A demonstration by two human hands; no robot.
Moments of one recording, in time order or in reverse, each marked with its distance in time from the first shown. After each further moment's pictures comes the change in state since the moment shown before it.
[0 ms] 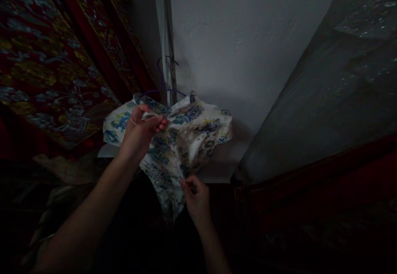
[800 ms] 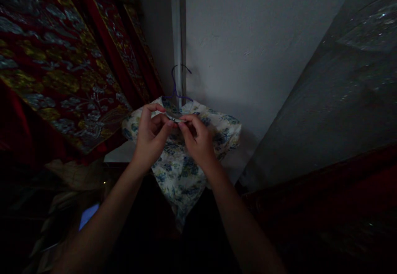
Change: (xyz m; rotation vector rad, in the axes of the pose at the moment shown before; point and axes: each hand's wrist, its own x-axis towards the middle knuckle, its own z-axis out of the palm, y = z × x) left_hand -0.005 0.009 -0.014 0.313 -0.195 0.364; right_hand 0.129 -0.129 0.039 -0.057 -0.091 -0.633
